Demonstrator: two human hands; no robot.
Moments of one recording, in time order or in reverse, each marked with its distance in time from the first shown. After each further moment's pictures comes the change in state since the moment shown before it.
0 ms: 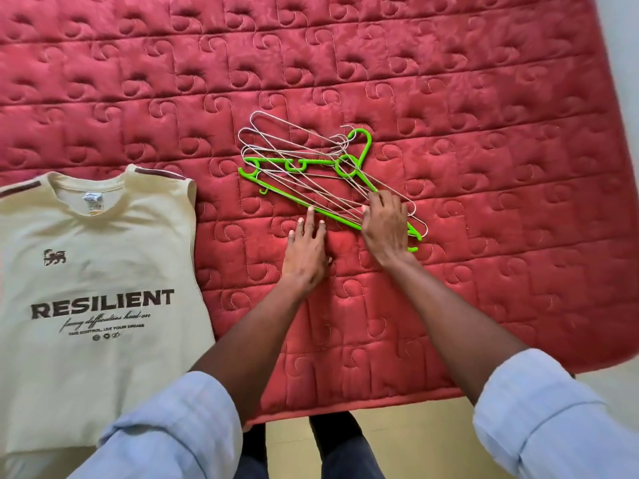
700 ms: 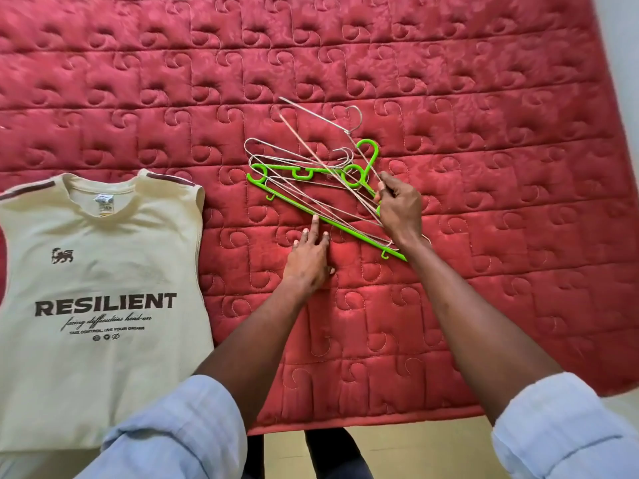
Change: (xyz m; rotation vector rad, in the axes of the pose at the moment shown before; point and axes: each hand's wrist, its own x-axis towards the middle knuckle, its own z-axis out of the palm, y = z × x) left_hand 0.010 -0.004 -0.006 -0.031 -0.061 0.000; right_hand 0.052 -0.004 -0.036 0.778 -0.054 0.349
